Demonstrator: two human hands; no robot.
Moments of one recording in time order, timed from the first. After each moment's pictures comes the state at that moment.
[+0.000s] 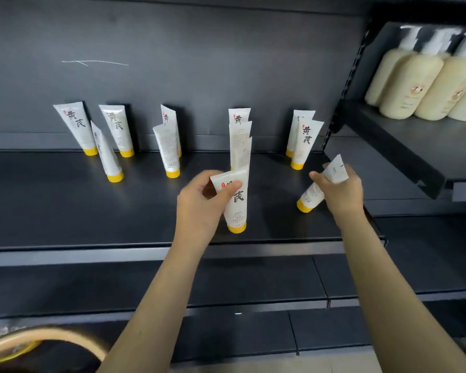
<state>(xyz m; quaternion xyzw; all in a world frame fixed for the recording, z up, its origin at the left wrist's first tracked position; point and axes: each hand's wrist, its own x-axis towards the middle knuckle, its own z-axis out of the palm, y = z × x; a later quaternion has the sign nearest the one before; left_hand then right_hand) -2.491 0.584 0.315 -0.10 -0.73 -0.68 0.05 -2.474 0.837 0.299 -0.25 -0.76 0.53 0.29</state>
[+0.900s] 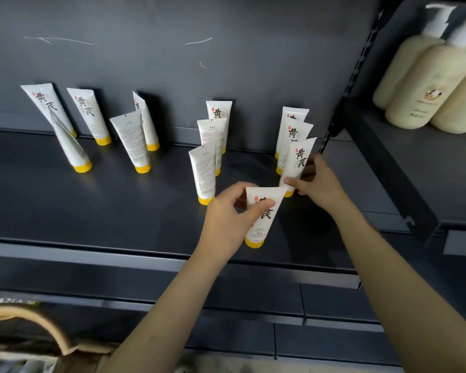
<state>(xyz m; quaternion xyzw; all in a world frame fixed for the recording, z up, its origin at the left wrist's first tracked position) -2.493 0.723 0.300 -0.11 -0.74 -0.66 0.00 -2.554 0.941 0.285 -0.12 -0.86 0.48 0.08</state>
